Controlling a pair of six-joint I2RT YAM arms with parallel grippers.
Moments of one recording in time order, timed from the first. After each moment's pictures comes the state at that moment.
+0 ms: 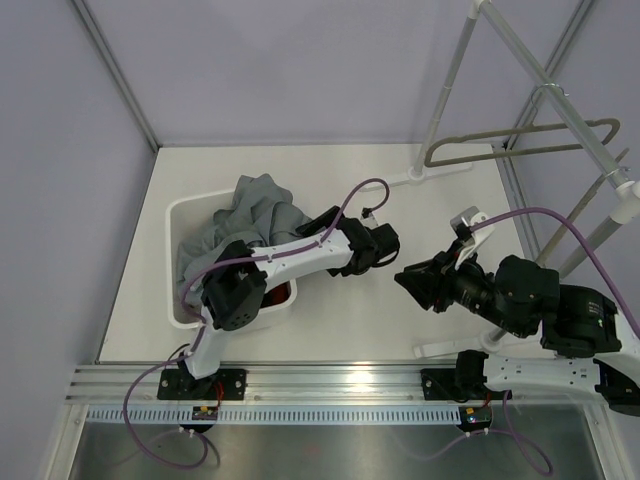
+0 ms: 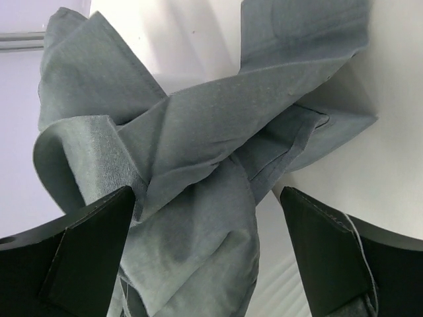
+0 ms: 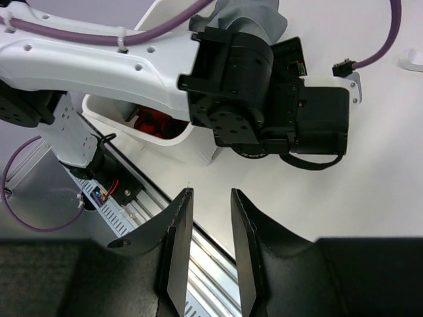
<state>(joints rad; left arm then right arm) -1.04 2.07 1.75 -1.17 -0.93 -0.19 1.30 0.72 1.27 -0.83 0.46 0.46</state>
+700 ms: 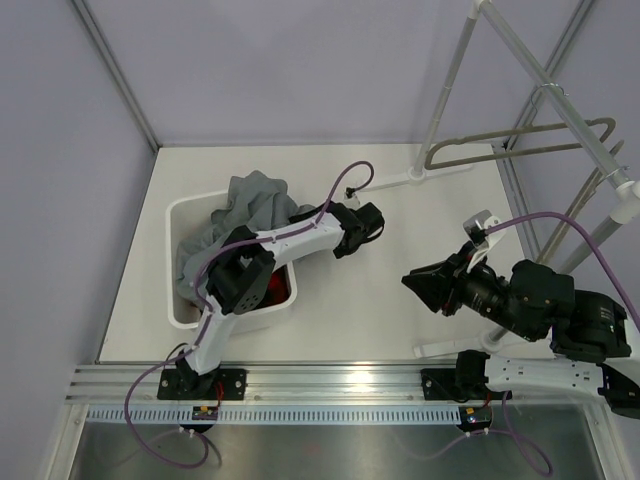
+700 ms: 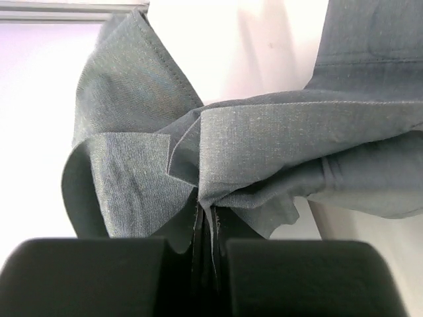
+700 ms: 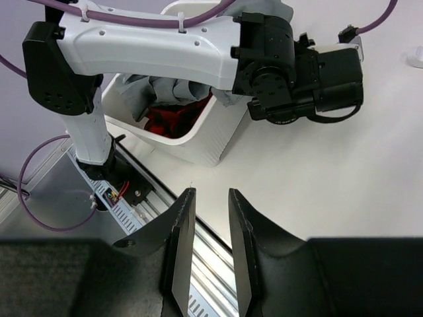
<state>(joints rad) -0.90 2.18 1.76 -1.07 -1.14 -0.12 1.30 0.65 1.24 -0.83 0.45 0.48</state>
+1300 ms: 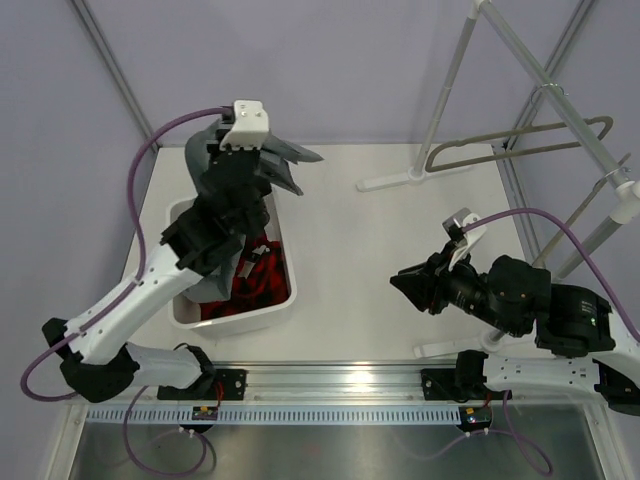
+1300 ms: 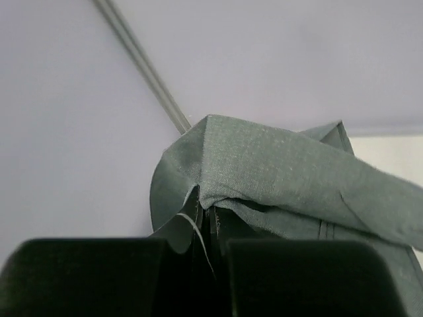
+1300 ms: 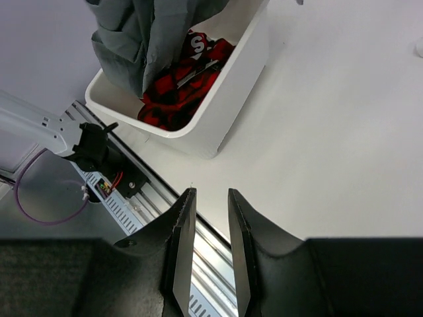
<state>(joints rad) -0.88 1.33 1.55 -0.23 -1.19 0.36 1.30 0.73 1.25 -0.83 0.43 0.48</state>
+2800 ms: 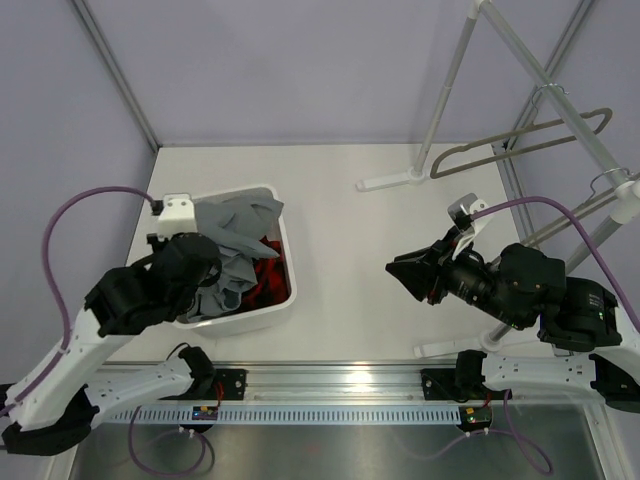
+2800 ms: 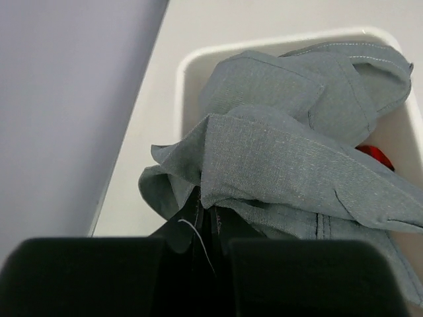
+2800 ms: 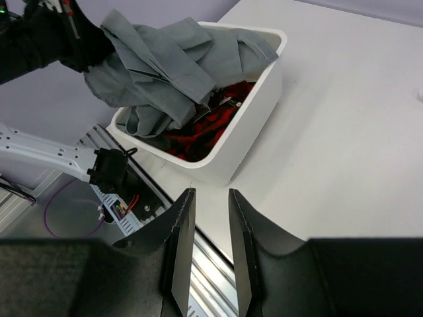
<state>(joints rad) -0.87 0.81 1.29 -1.27 -1.02 -0.53 1.30 0.79 1.37 -0.77 0.43 0.42</state>
